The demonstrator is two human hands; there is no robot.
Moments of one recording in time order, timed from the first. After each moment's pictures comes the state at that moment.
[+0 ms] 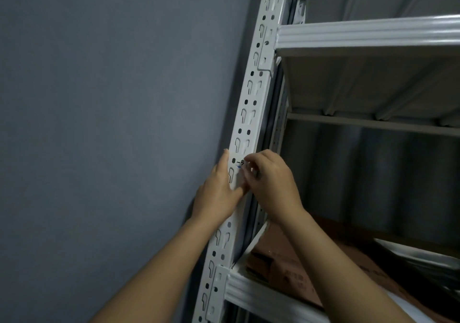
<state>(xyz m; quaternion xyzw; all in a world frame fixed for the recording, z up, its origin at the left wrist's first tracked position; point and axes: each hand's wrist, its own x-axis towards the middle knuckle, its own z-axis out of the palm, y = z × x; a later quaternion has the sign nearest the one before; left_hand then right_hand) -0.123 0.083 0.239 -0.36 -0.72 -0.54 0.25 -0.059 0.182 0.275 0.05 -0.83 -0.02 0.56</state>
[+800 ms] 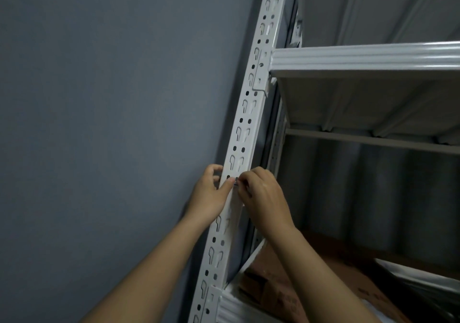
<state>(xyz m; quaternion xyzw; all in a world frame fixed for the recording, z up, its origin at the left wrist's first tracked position) -0.136 0.084 0.262 -0.35 -0.61 -0.69 0.18 -0.061 0.186 0.278 0.06 -0.85 -0.07 0.53</state>
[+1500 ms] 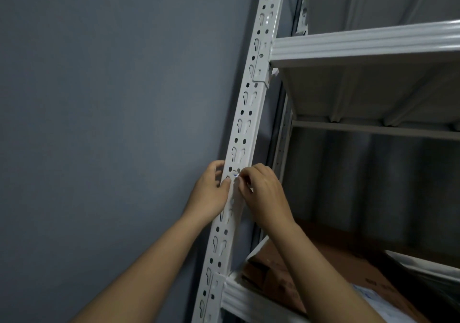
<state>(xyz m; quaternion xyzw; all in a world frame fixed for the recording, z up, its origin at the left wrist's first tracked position) -0.127 0.080 0.252 -0.35 -0.63 -0.66 0.20 -0.061 0.186 0.270 0.08 -0.85 0.00 0.53</state>
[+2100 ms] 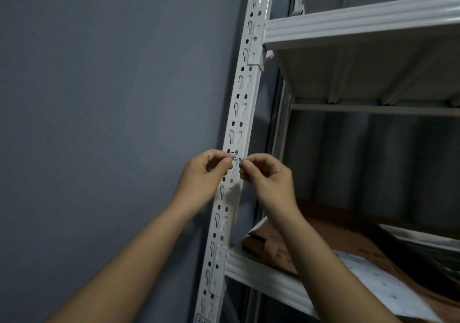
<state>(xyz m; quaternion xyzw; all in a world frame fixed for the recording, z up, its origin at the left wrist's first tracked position) -0.080 0.043 0.245 -0.40 -0.59 -0.67 0.21 -0.018 0.164 0.252 0.12 -0.70 0.54 0.46</state>
